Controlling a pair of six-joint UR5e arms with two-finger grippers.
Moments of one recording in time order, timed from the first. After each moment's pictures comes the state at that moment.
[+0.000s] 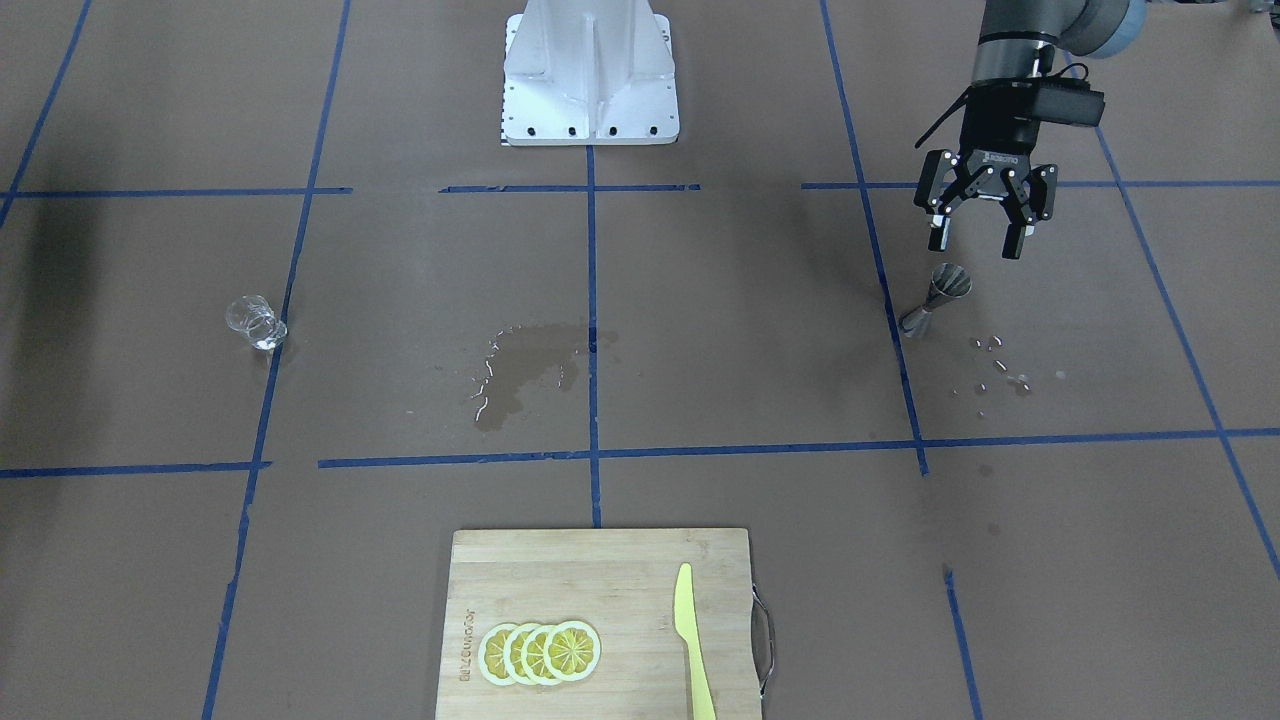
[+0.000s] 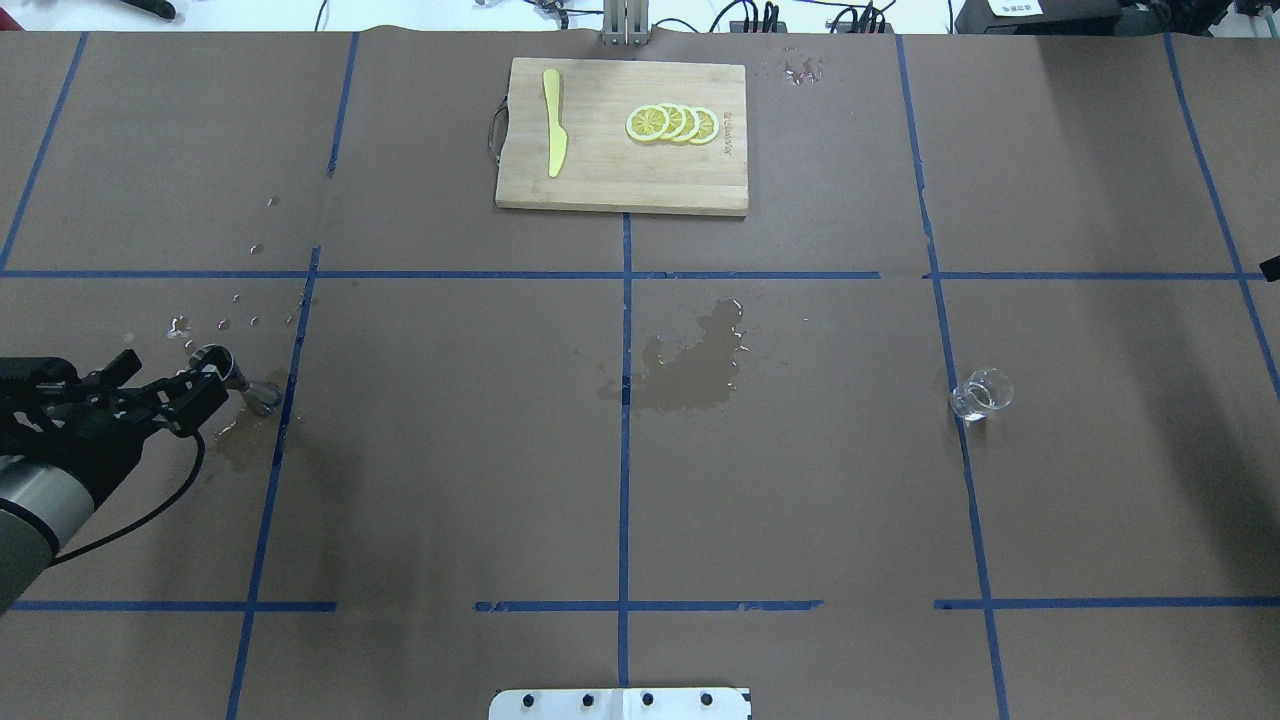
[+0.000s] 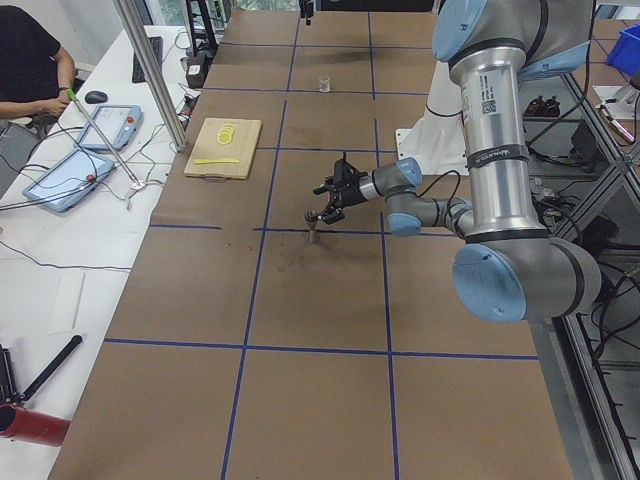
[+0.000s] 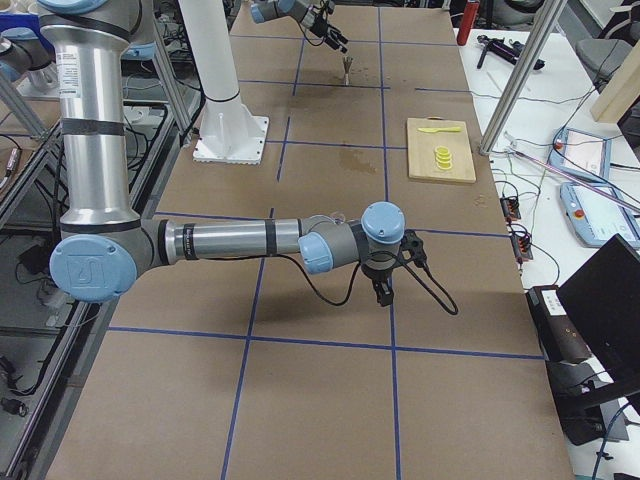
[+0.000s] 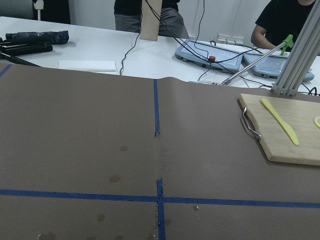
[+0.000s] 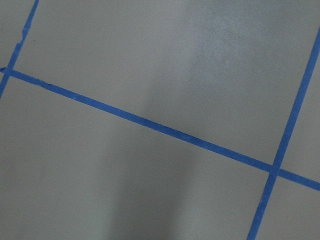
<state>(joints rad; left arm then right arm) -0.26 -1.28 -2.02 -2.49 -0.78 -1.31 1.40 -1.56 1.62 -1.31 2.41 0.00</state>
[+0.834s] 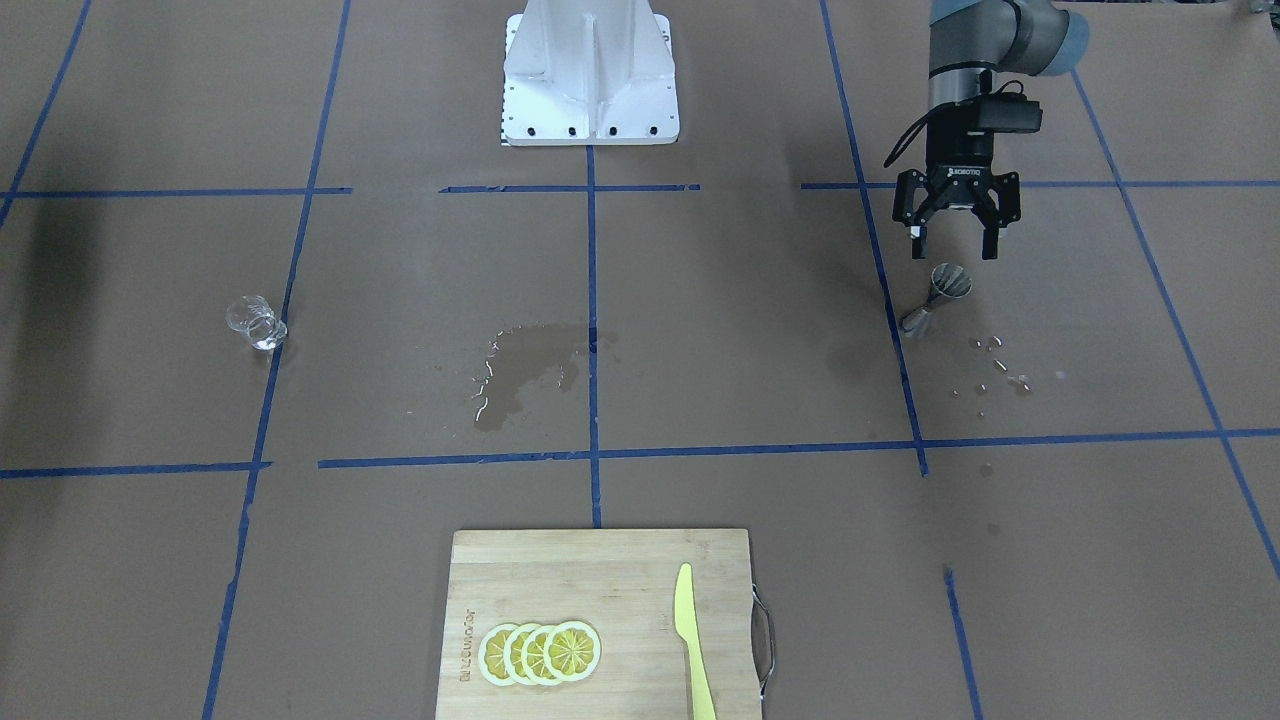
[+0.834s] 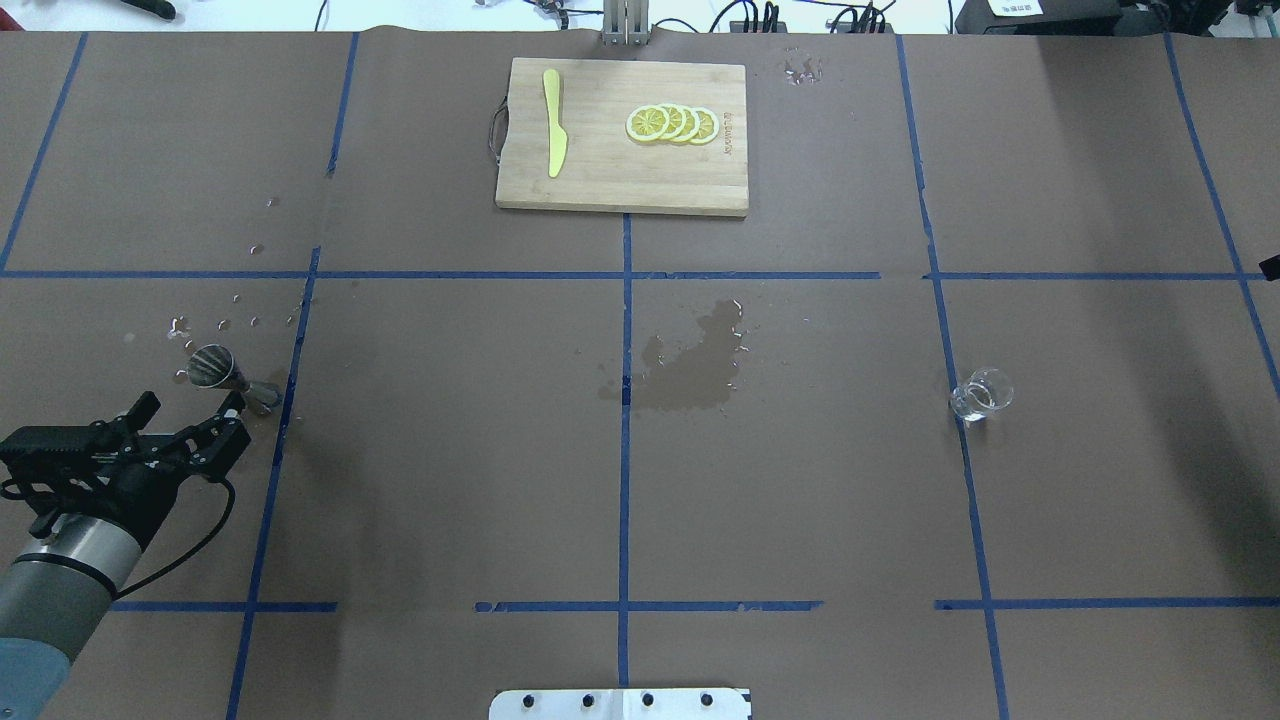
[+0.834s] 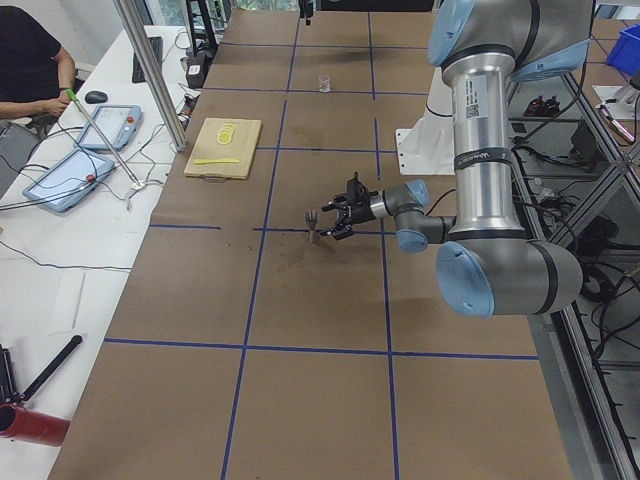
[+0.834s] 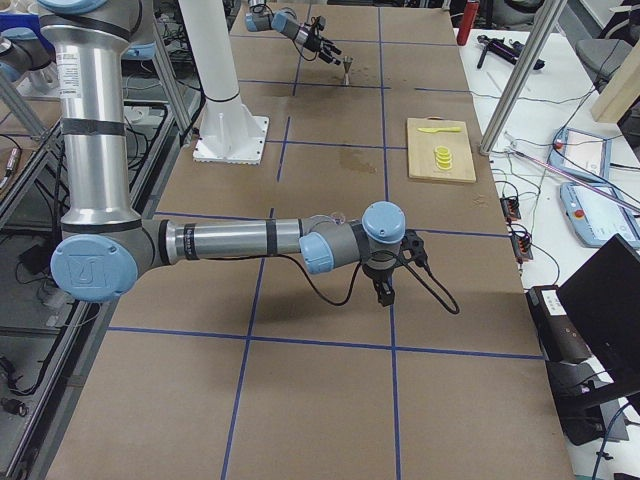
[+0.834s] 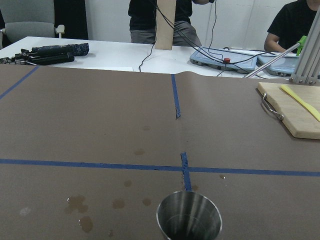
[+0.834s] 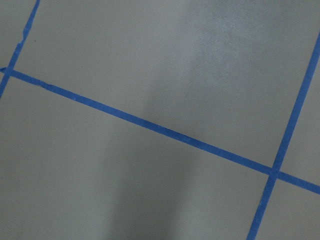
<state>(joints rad) -0.15 -1.34 -1.86 -2.49 -0.59 -1.39 1.40 -1.56 1.62 -1.31 2.40 0.00</state>
